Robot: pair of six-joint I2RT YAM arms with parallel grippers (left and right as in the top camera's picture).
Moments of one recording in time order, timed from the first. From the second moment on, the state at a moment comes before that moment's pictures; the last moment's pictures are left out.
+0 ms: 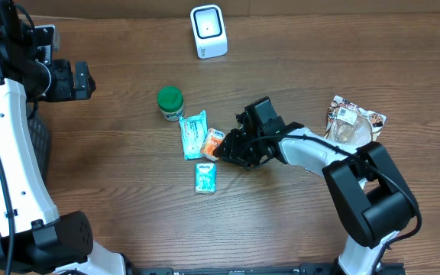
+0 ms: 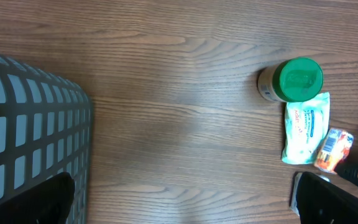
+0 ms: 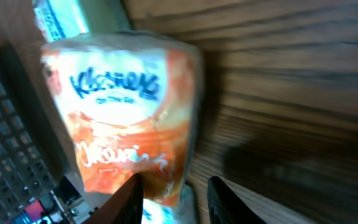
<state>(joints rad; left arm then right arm) 0.25 1.76 2.11 -1.53 0.07 0.12 0.51 1.92 1.02 -0.19 -0.63 0.84</state>
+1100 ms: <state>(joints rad) 0.25 1.76 2.11 -1.53 0.07 0.12 0.56 1.79 1.30 -0.83 -0.22 0.42</state>
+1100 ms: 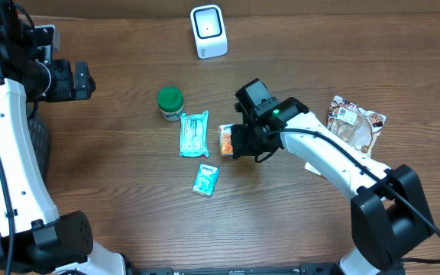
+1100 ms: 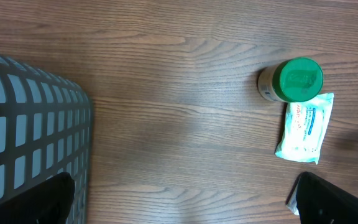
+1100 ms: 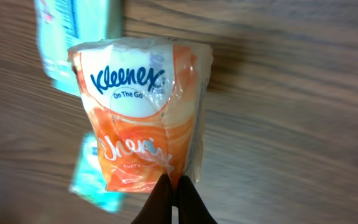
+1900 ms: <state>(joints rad) 0.25 1.76 2.11 -1.53 0.07 0.12 0.52 1.79 1.30 -0.82 -0.07 0.21</state>
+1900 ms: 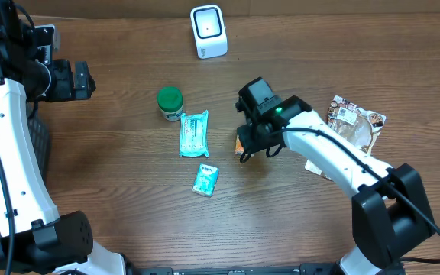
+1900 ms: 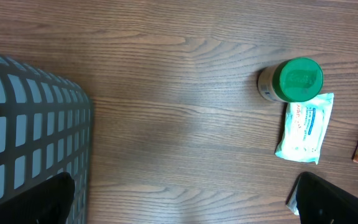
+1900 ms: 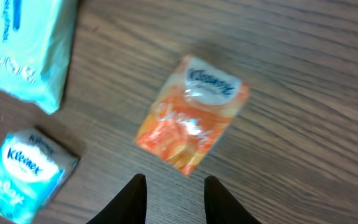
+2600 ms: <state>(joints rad) 0.25 1.76 2.11 -1.53 0.07 0.12 0.41 1.79 1.07 -0.54 -0.33 0.81</state>
